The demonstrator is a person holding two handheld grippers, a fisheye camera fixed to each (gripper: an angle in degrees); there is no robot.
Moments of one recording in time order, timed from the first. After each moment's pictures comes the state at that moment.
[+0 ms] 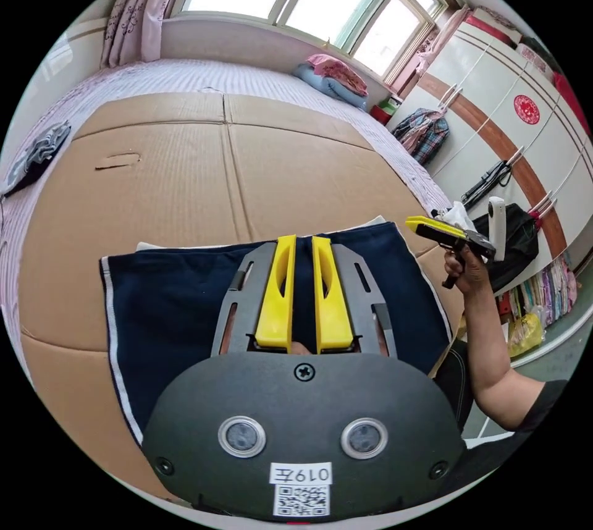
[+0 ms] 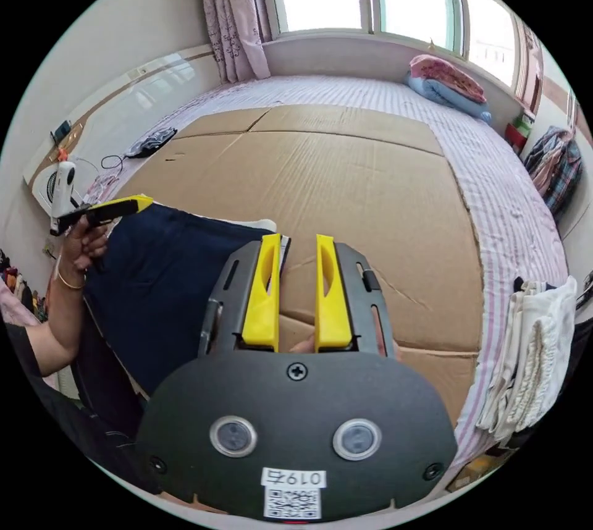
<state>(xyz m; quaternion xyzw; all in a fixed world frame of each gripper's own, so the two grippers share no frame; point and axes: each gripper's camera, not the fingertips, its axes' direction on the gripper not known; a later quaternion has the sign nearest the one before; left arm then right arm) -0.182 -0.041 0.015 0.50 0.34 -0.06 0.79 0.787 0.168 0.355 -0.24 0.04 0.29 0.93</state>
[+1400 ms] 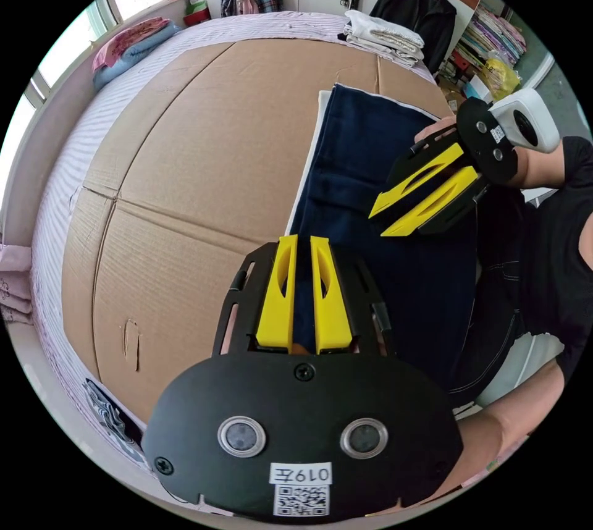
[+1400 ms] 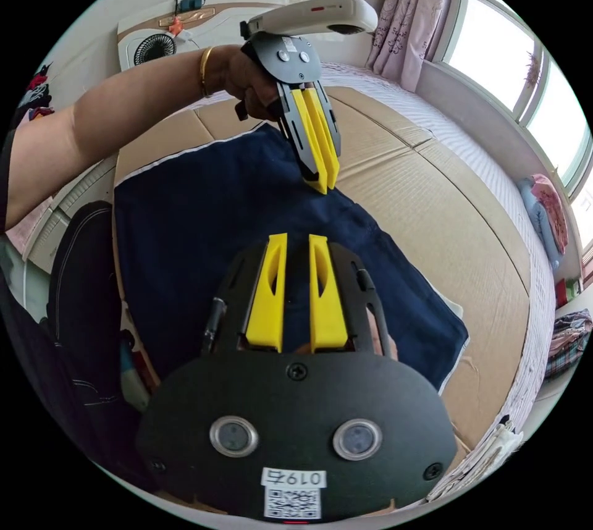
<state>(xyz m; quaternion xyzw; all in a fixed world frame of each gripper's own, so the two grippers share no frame) -0.060 -0.295 -0.090 0.39 0.12 0.42 0.81 0.460 0.178 0.563 -0.24 -0.12 0.06 0.96</state>
